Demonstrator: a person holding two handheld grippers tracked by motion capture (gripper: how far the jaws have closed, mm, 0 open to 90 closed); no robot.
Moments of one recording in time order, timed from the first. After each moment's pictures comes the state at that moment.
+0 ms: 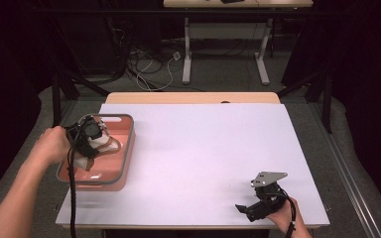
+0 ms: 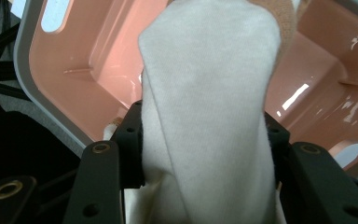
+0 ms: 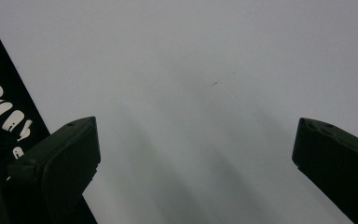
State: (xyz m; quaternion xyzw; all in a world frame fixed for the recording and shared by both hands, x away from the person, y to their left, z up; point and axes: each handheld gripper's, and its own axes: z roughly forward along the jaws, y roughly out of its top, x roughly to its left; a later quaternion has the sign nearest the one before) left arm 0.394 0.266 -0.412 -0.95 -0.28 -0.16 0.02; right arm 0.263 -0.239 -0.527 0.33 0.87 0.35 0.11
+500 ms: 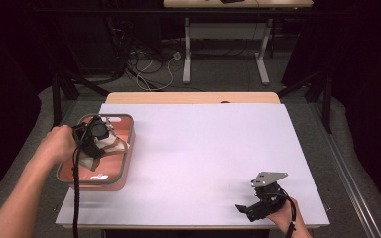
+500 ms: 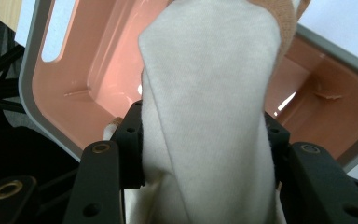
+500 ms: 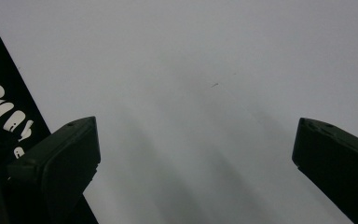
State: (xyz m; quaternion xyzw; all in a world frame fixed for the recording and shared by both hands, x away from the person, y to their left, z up) left arm 0.388 0.244 -0.404 -0.96 -0.25 -0.16 0.01; right arm 0.263 -0.239 -0.527 0.33 0.87 0.35 0.11
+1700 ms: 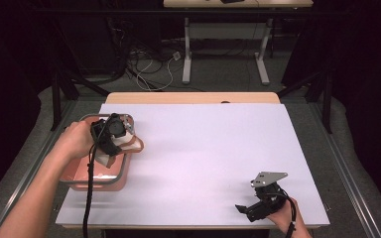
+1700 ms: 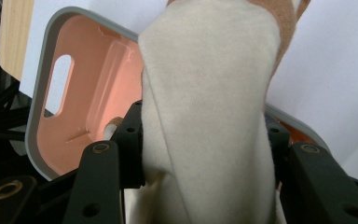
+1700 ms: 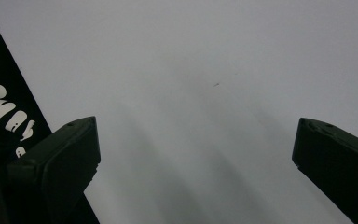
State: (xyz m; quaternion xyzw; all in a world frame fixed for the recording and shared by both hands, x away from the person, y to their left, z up) left arm 0.392 0.200 -0.396 -0.97 -0.20 -0.16 0.00; right arm 0.263 -0.239 -0.527 0.33 0.87 0.35 0.10
